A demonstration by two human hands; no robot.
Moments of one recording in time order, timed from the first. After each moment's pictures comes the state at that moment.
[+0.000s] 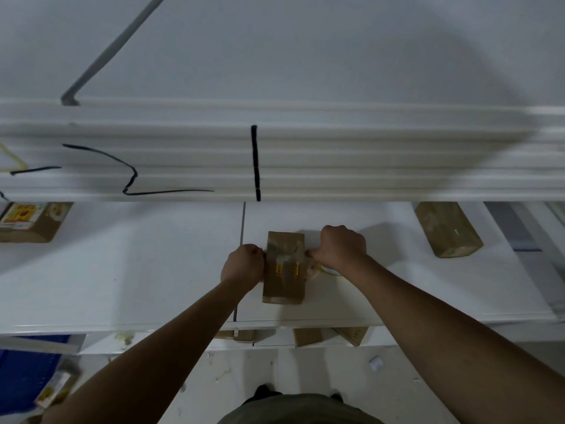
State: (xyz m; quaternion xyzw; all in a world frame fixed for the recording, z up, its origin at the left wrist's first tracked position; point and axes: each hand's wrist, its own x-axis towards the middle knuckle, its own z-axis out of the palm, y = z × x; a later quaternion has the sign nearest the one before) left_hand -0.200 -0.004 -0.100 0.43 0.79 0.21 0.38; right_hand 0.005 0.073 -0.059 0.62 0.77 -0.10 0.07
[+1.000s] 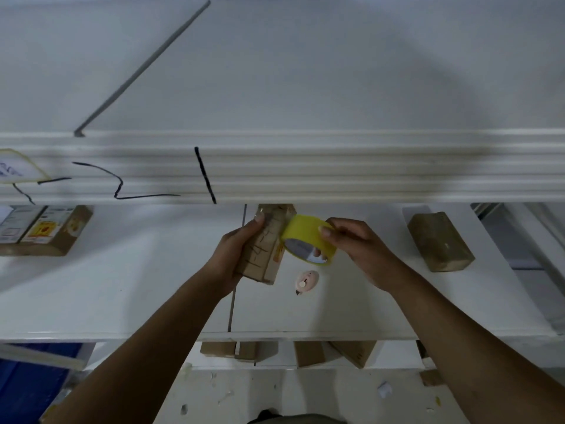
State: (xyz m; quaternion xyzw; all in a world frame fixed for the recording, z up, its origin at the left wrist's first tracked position) left_hand -0.191 -0.019 0.009 0.33 0.55 0.48 0.60; right_hand 0.063 0.036 0.033 0.34 0.69 -0.56 -0.30
